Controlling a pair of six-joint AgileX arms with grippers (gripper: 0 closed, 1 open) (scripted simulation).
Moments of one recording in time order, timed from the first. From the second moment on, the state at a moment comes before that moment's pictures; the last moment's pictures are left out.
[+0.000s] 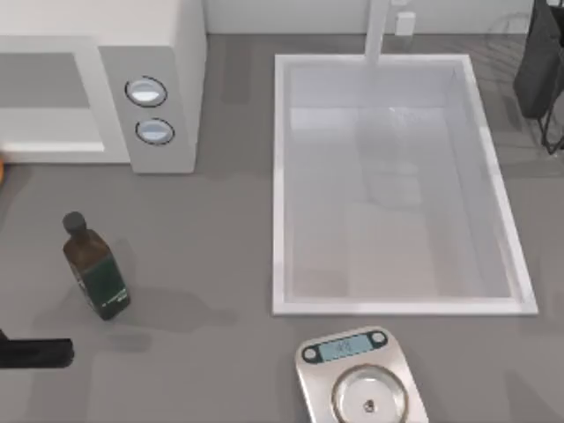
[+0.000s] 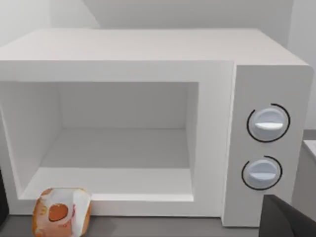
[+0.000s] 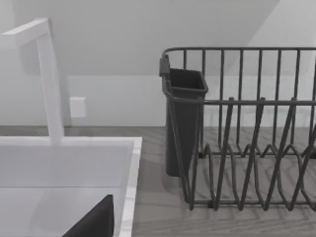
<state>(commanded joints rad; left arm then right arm) -0.82 -0.06 0.12 -0.19 -0.82 -0.01 0.00 0.00 0.00 0.00 0.00 0.00</state>
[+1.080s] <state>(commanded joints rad) -0.36 -0.22 0.11 -0.34 -0.37 0.00 0.00 0.00 0.00 0.00 0.00 0.00</state>
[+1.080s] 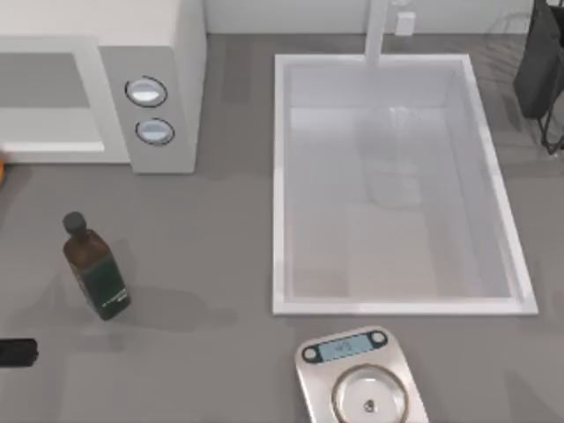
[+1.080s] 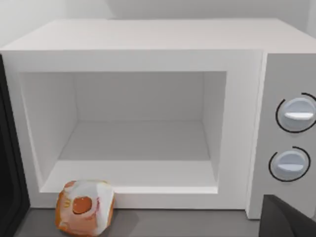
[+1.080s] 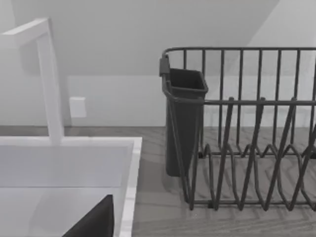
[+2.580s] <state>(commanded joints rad) 0.86 1.48 1.08 -0.64 0.54 0.84 0.00 0.00 0.00 0.00 0.00 0.00</state>
